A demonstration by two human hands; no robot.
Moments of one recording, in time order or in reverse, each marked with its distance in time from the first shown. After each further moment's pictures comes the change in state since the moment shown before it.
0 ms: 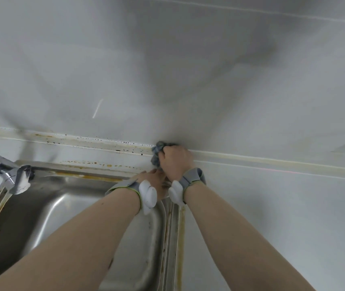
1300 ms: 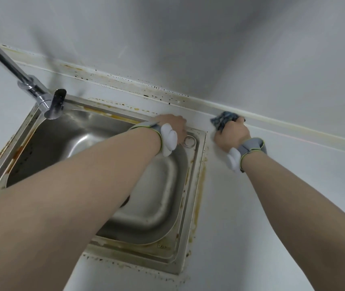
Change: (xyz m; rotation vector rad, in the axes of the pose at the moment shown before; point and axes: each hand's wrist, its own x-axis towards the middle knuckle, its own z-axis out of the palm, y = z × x) left_hand -0.033 -0.021 0.002 -0.066 0.191 -0.047; right_hand -0.050 0.067 0.000 -0.269 -0.295 0.347
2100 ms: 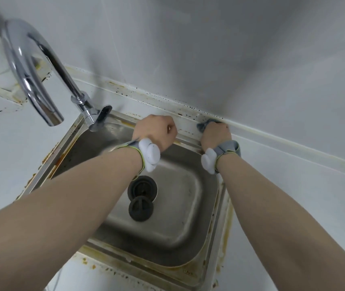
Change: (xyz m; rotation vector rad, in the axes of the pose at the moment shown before) left_hand -0.062 -0.108 -0.002 -0.351 0.513 -0.303; right_hand 0.022 -0.153 -0.003 -0.164 0.076 -0.314
